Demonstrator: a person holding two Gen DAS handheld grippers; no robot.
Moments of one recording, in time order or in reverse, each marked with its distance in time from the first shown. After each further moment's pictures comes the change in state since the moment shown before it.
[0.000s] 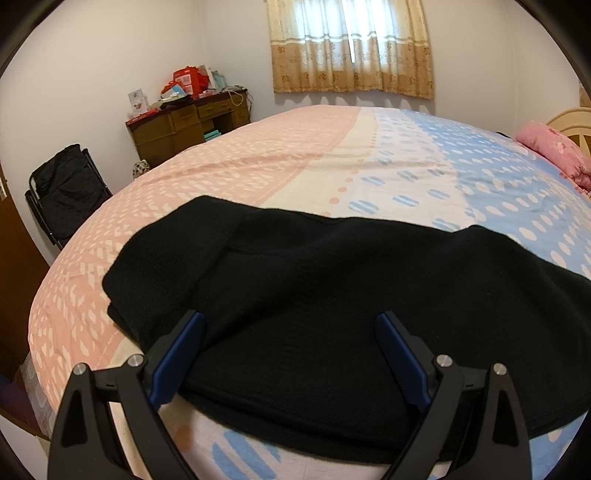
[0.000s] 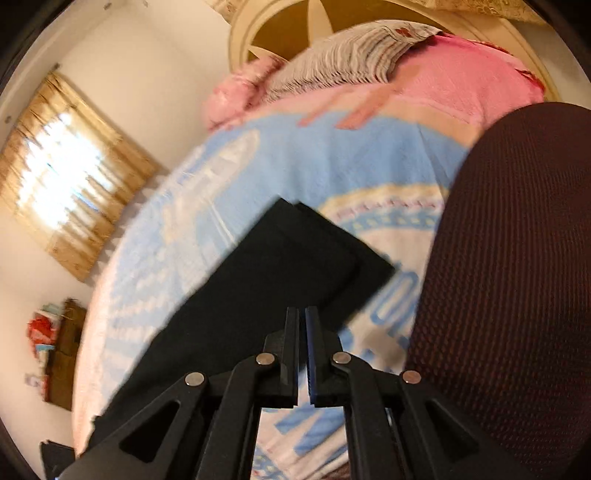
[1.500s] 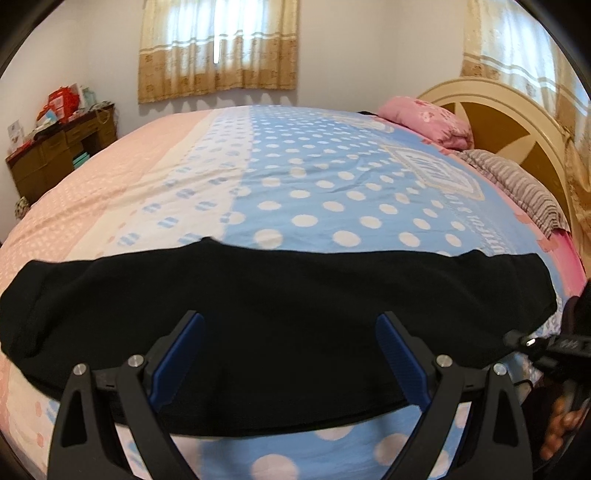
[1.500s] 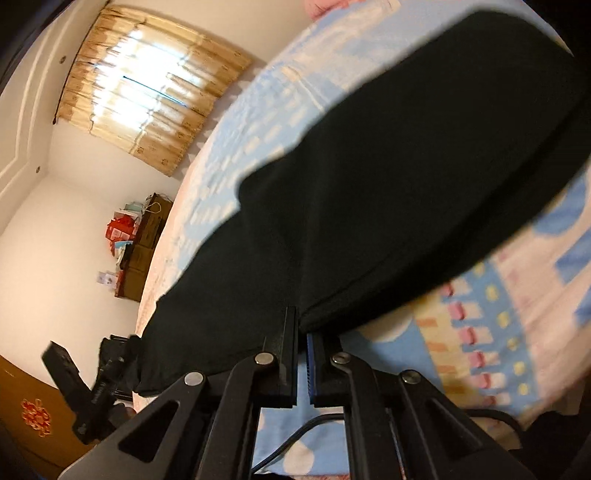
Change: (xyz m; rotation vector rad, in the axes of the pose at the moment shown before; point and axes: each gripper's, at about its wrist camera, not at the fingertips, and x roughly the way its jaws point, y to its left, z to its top) left arm -0.080 -0.136 0.004 0.219 0.027 -0.488; right arm 0.080 0.102 -0.116 -0.131 0.419 0.381
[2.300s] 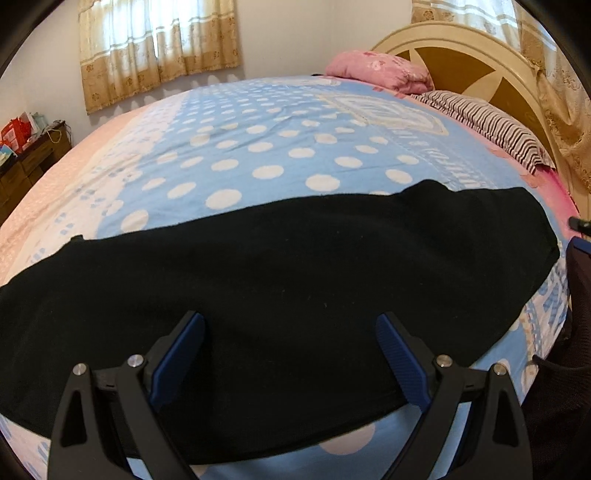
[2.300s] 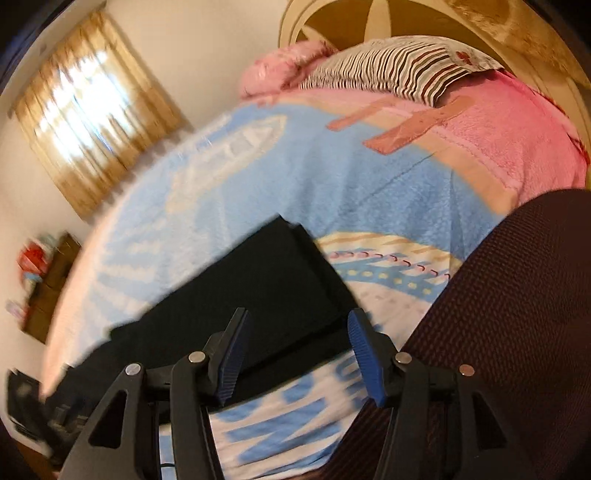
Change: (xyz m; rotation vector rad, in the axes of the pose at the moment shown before) left arm 0.055 -0.098 -0.018 0.163 0.100 -0.040; right arm -0.128 -0.067 0.116 -0.114 -0.254 -0.489
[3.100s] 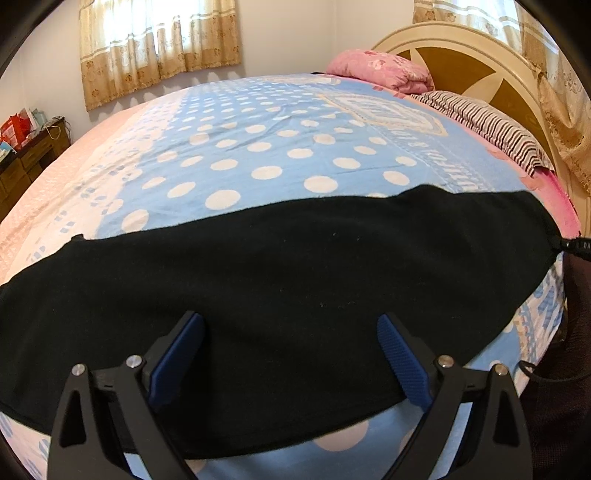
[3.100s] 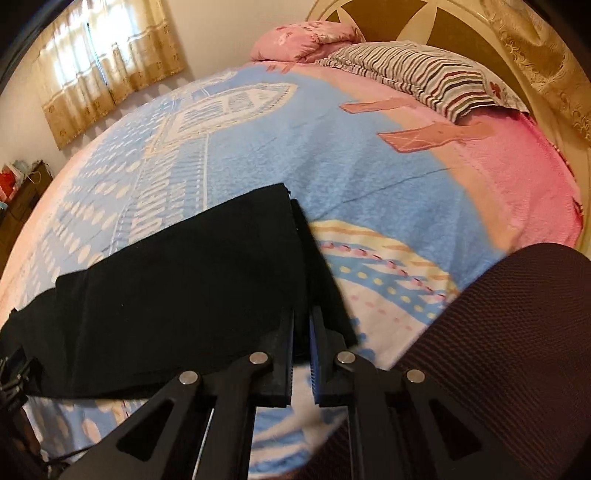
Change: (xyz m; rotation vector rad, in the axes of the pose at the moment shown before) left arm -0.006 0.000 0.003 -0.016 0.018 -0.017; right arm 0.011 0.002 0.000 -0.204 0.086 -0.155
